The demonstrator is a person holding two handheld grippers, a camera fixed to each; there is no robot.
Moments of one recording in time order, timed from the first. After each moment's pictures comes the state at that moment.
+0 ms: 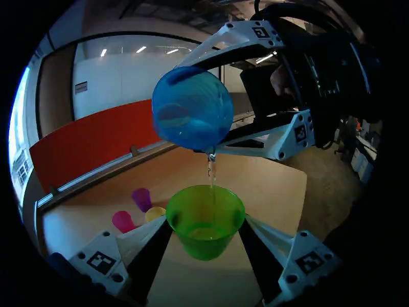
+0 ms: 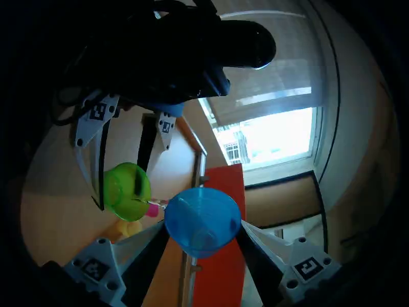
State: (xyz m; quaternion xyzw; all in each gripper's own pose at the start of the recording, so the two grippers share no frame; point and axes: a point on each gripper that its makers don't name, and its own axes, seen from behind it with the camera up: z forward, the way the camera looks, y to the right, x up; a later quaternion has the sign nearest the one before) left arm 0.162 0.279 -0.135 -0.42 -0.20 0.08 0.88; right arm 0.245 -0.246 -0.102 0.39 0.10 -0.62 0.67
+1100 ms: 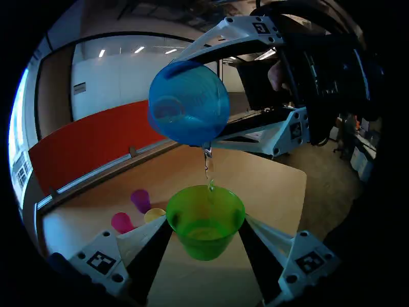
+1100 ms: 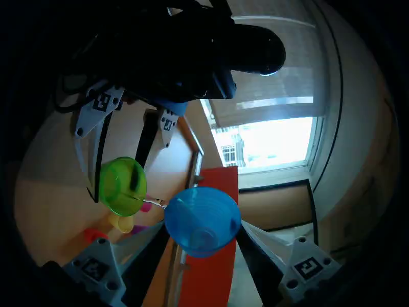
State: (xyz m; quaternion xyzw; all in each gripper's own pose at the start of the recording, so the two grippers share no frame) left arm 0.162 0.283 -0.133 -0.42 -0.20 0.09 0.88; right arm 0.252 -0.246 -0.096 0.38 0.13 -0.65 0.65
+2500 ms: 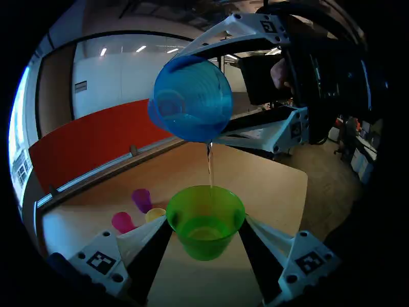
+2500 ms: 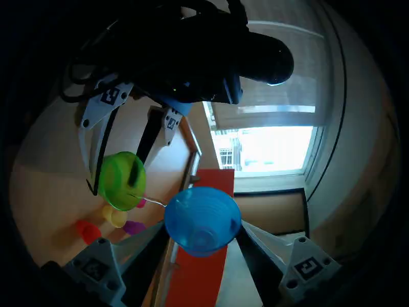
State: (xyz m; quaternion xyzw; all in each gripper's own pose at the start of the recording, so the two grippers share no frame) left arm 0.160 0.281 -0.127 -0.42 -0.20 0.08 0.88; right arm 0.257 -0.245 -0.091 0.37 0.15 -0.67 0.63
